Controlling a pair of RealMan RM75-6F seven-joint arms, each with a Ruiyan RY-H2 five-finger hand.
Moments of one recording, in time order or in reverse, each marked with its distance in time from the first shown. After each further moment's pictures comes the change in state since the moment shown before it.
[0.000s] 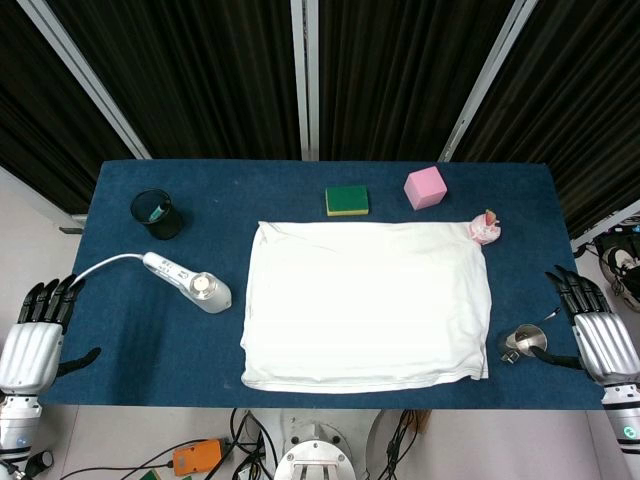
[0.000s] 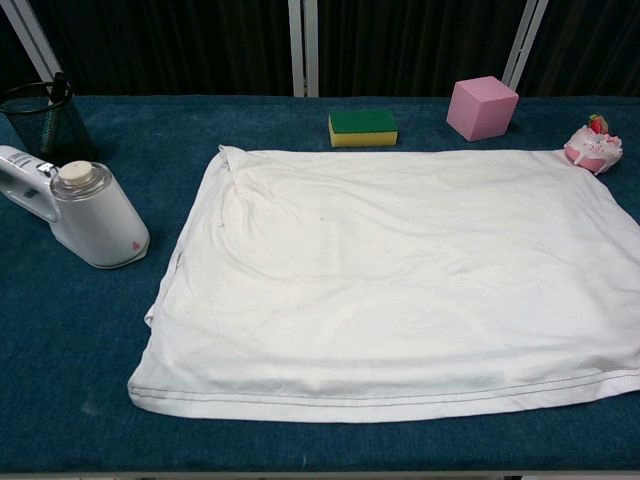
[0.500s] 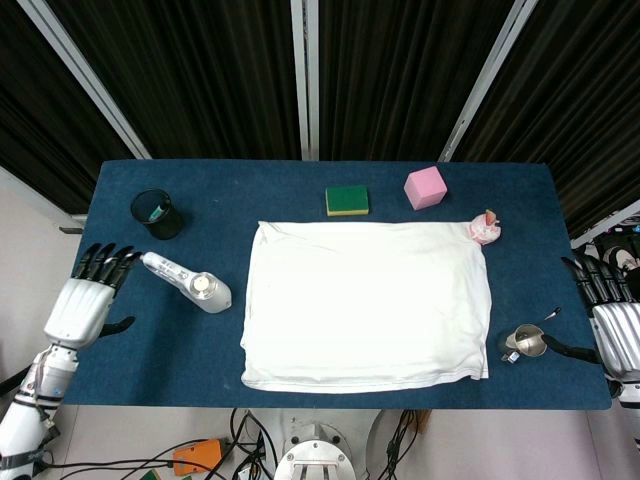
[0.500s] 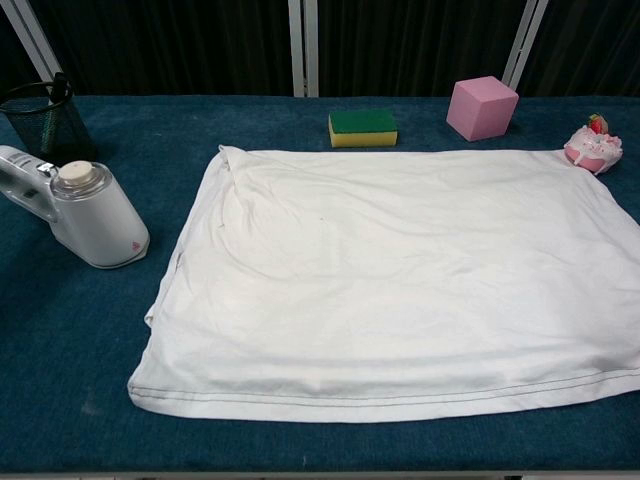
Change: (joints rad) left arm -0.211 0.036 -0.091 -0.028 0.009 -0.260 0.120; right arm -0.001 0.107 0.033 -0.099 -0.020 0.059 -0.032
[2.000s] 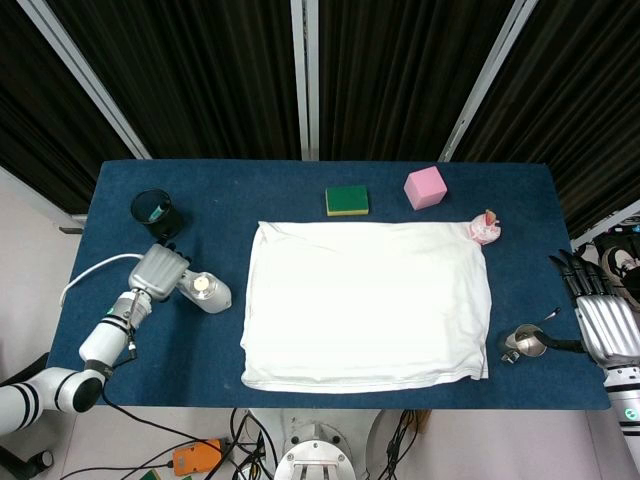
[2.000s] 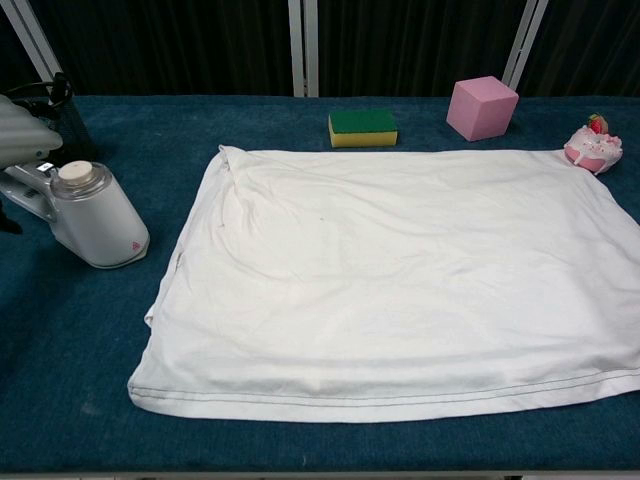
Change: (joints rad) left arm -0.416 -0.172 0.028 0.166 -0.469 -0.476 0.525; right arm 0.051 -0.032 0.008 0.005 0.111 -0.143 -0.038
